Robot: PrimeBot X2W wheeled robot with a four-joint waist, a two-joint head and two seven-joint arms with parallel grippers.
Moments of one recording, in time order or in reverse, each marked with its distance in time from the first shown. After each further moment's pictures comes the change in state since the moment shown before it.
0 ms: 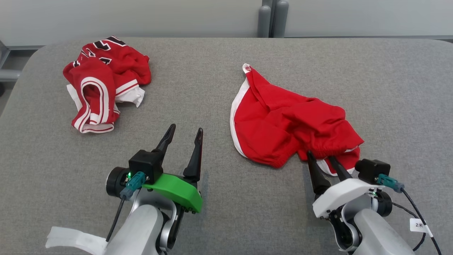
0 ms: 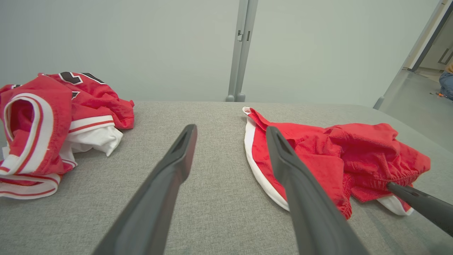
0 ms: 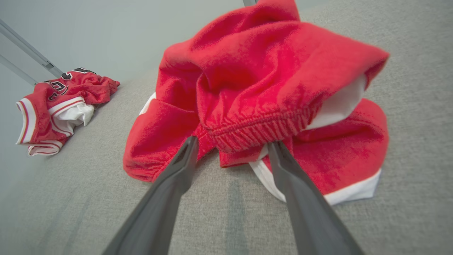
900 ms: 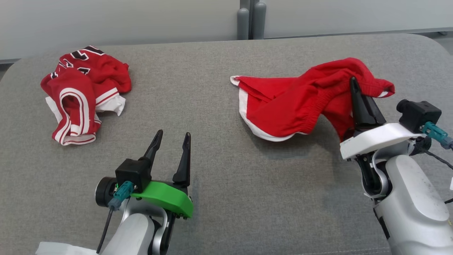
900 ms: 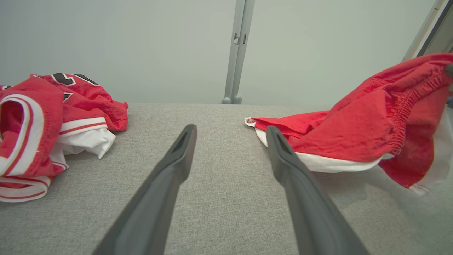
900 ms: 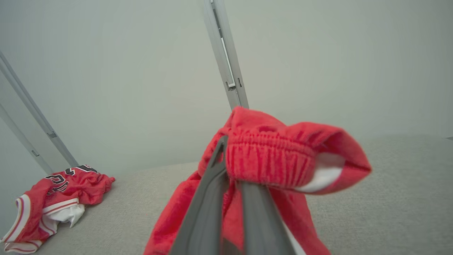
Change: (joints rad) left arm 0.067 0.003 0.075 -0.052 0.032 0.003 0.000; right arm -0.149 -0.057 -0.133 -0.222 -0.105 0.013 0.000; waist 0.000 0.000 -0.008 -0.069
